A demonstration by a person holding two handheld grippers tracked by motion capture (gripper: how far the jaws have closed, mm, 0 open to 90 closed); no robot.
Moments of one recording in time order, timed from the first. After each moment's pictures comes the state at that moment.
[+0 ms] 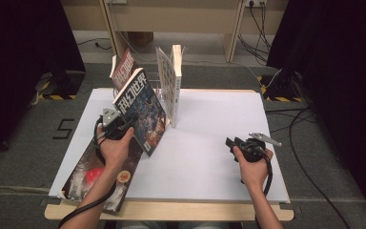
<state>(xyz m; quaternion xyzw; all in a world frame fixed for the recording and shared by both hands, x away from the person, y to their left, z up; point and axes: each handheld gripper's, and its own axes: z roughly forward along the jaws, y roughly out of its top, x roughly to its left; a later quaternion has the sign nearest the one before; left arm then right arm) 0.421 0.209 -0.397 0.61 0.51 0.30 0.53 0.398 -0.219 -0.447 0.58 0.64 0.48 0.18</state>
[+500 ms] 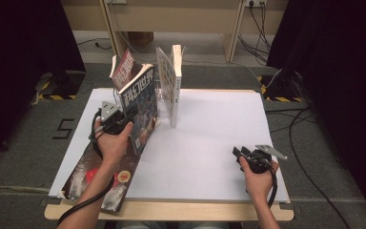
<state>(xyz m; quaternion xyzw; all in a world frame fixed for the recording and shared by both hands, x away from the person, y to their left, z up) 0.425 0.212 -0.370 0.62 0.49 0.31 0.54 0.378 -0.239 -0.478 0.59 0.62 0.47 0.20</state>
